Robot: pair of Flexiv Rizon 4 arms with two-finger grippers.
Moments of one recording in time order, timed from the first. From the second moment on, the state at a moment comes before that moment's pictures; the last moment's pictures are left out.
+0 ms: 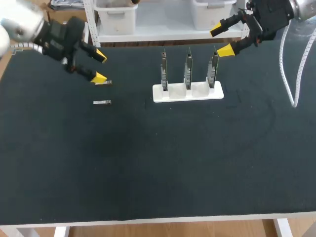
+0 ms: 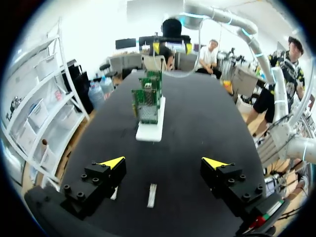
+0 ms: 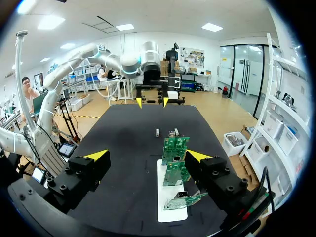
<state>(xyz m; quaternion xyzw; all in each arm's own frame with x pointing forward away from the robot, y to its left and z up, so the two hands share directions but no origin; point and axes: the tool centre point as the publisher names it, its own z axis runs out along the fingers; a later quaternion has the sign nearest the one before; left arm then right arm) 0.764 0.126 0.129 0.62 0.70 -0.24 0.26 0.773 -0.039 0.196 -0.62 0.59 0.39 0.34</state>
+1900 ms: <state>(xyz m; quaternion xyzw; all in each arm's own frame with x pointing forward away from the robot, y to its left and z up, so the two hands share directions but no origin) 0.751 0.171 0.059 0.60 0.79 -0.14 0.07 0.773 -0.039 0.196 -0.62 0.59 0.39 0.34</state>
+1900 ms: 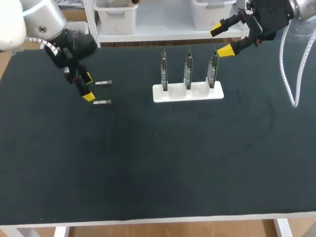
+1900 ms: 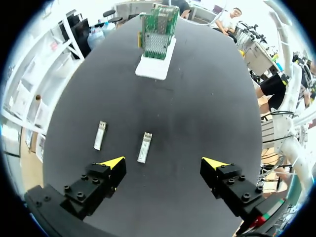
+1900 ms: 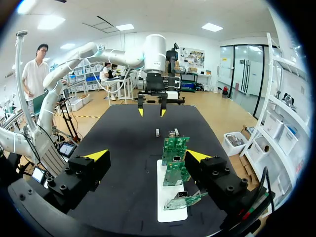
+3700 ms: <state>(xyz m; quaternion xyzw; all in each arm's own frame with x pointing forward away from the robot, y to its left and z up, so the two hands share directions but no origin) 0.772 0.161 0.012 0.61 0.77 -0.15 0.06 0.773 -0.039 0.196 -0.62 0.59 0.39 0.34</state>
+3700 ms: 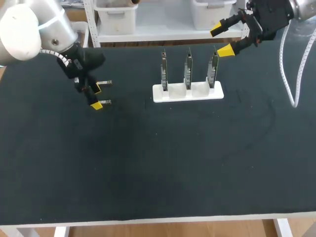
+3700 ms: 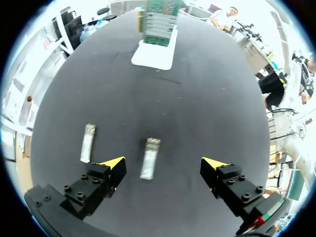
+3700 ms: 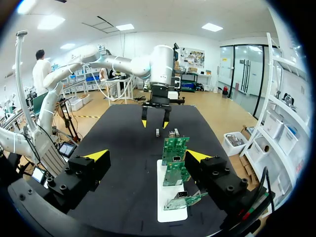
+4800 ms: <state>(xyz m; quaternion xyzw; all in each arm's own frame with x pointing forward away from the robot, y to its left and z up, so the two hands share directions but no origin) 0.782 0.178 -0.008 0.64 0.76 -0.08 0.04 0.773 -0.039 0.196 -0.62 0.59 0.39 0.34</state>
